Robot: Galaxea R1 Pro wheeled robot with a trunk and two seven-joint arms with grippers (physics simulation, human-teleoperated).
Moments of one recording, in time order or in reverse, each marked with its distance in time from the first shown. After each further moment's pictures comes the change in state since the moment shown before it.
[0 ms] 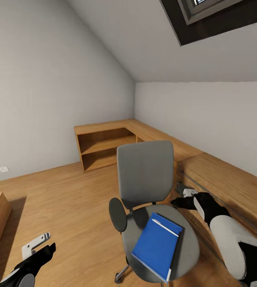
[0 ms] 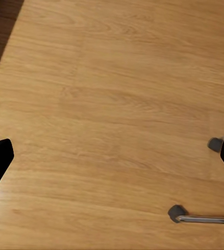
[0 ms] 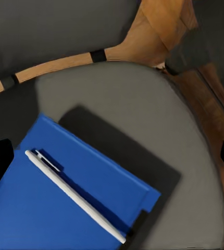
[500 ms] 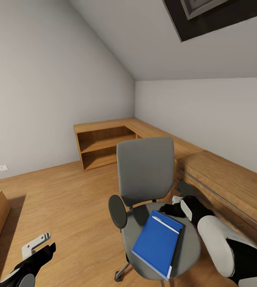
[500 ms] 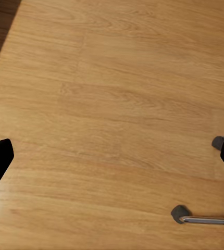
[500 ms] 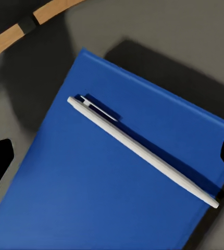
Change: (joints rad) left arm 0.000 -0.002 0.000 0.000 0.000 -0.003 0.003; right arm -0.017 0.088 -0.002 0.111 -0.110 0.077 -0.106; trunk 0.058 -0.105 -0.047
